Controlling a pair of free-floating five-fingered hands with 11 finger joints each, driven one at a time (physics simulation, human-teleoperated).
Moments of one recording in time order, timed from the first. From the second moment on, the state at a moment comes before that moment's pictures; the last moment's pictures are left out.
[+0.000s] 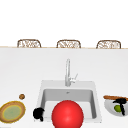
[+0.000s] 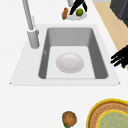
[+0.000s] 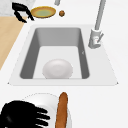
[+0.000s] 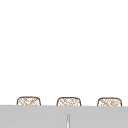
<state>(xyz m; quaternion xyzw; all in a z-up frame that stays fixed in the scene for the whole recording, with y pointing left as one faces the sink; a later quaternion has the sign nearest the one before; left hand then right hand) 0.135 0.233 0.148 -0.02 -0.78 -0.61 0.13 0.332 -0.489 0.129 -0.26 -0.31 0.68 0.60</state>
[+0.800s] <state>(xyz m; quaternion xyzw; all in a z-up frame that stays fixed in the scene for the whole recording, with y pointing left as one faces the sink) 0.135 0.233 0.148 -0.02 -0.78 -0.61 0.13 0.347 -0.498 0.112 -0.24 -0.32 0.69 0.61</state>
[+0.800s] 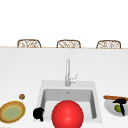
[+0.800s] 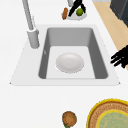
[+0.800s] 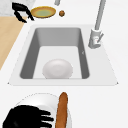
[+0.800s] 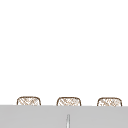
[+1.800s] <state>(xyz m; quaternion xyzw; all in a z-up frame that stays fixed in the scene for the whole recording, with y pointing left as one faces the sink) 0.135 0.233 0.148 -0.02 -0.78 -0.61 0.13 0.358 -0.463 0.132 -0.34 -0.33 0.66 0.58</state>
